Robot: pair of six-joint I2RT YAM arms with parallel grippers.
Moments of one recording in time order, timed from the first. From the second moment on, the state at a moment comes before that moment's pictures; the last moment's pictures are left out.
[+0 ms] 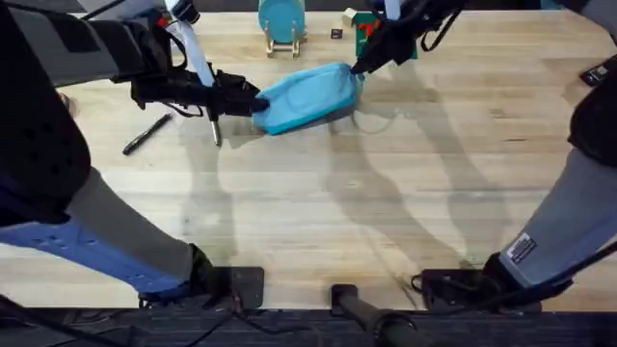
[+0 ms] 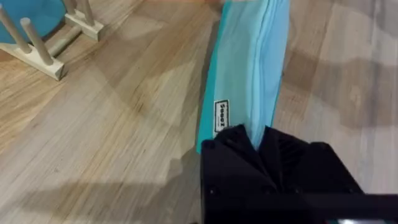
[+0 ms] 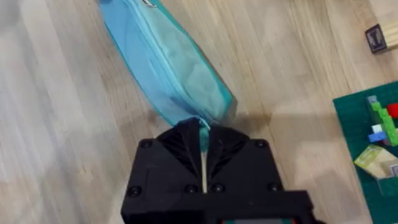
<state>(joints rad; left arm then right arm) 0.22 1.83 1.11 -0.71 1.04 1.12 0.23 2.05 1.81 -1.05 -0.58 -0.84</state>
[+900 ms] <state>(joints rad) 0.22 1.83 1.11 -0.71 1.04 1.12 0.23 2.05 1.81 -1.09 -0.58 -0.84</state>
